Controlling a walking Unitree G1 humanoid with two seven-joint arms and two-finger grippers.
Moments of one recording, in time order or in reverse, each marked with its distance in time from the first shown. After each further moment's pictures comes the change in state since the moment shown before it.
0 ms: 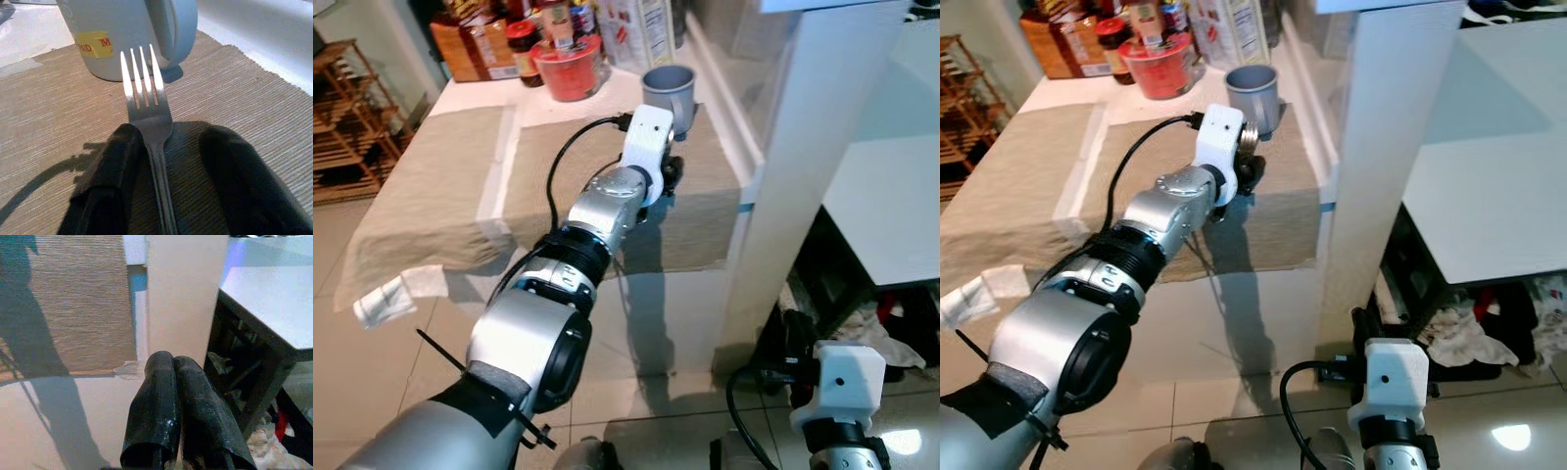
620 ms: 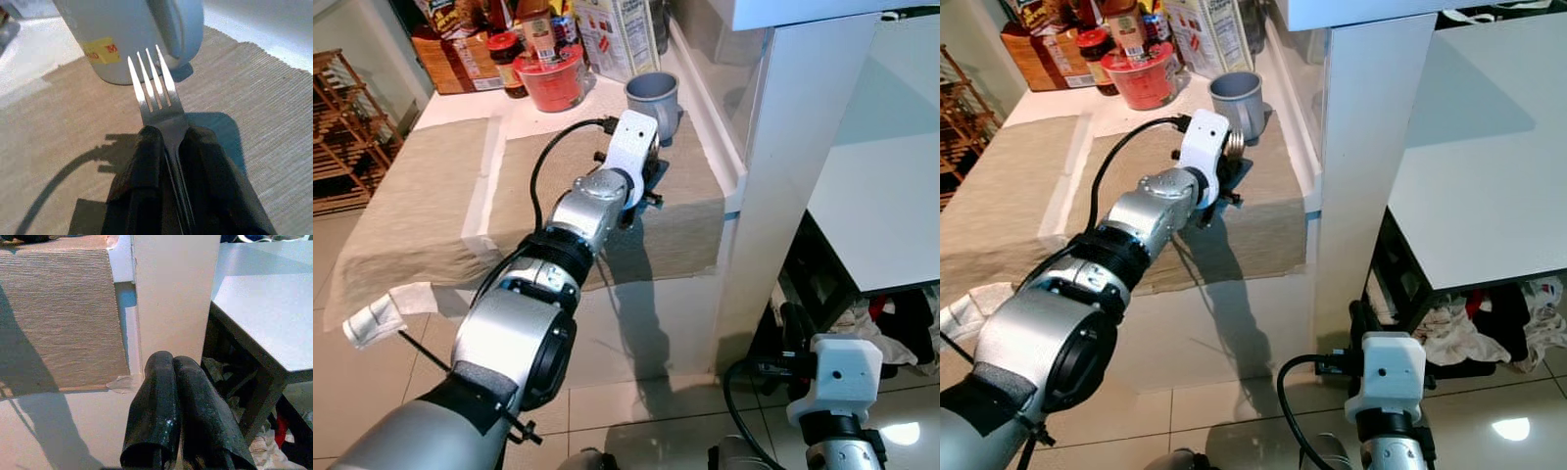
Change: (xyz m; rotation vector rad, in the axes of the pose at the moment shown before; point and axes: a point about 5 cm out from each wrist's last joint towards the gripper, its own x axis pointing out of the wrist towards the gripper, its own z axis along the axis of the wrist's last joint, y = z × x) left arm -0.004 0.017 -0.006 0.101 0.005 0.032; right arm 0.006 0.003 0.003 0.003 -0.024 0.011
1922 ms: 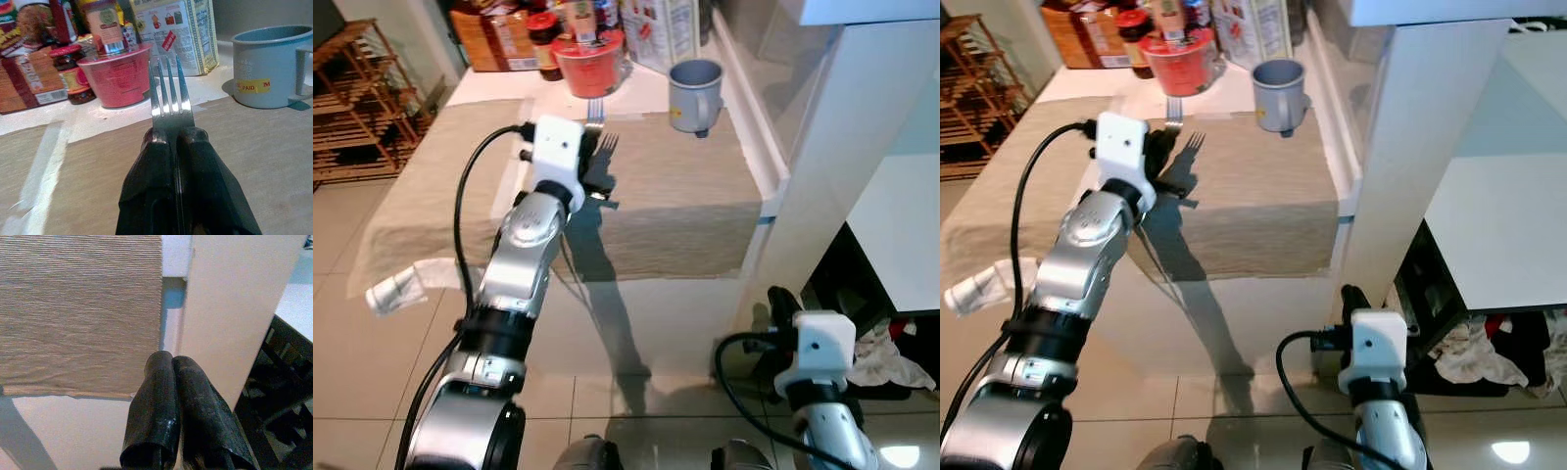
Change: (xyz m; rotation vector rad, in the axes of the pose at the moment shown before) left arm -0.064 0.048 -0.016 -0.031 -0.384 0.192; right arm 0.035 0.001 -0.016 -0.010 -0.016 0.037
